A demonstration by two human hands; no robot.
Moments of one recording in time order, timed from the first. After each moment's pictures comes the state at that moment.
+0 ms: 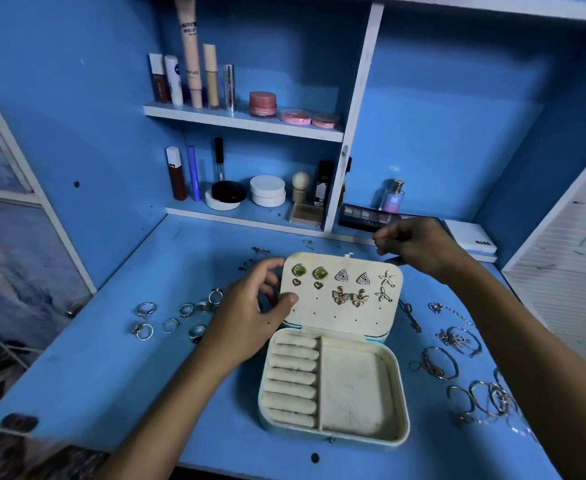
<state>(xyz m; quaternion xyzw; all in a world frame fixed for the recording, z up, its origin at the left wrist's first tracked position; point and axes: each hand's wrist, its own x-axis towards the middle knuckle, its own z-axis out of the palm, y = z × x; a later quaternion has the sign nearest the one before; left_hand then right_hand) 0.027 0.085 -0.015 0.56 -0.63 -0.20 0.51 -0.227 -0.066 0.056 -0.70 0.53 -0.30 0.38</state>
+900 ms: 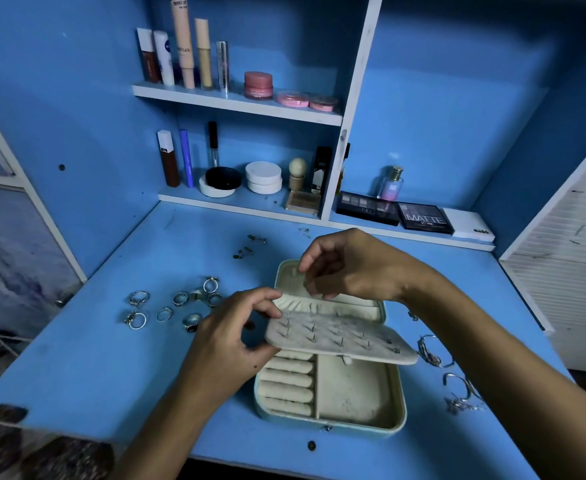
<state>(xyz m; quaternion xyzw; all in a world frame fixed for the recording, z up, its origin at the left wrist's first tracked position) 0.029 0.131 -0.033 0.51 -0.69 -0.02 0.51 -0.158 0.015 0.074 -0.79 0.37 -0.13 0.48</state>
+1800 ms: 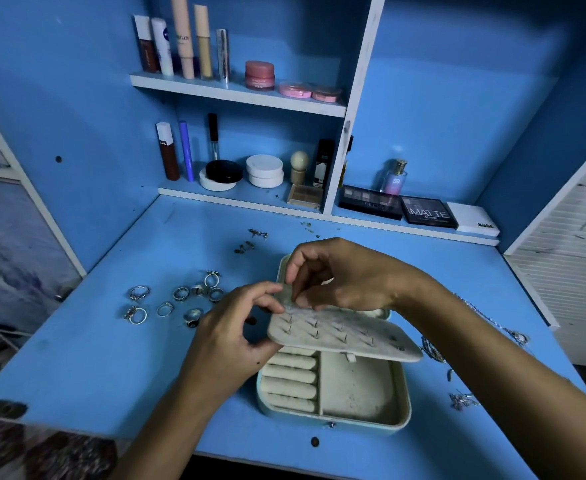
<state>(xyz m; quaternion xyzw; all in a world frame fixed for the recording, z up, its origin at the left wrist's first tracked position) 0.026 0.132 -0.030 0.51 -0.69 -0.04 0.51 -0.146 0.023 0.065 -0.83 0.31 -0.07 0.45</state>
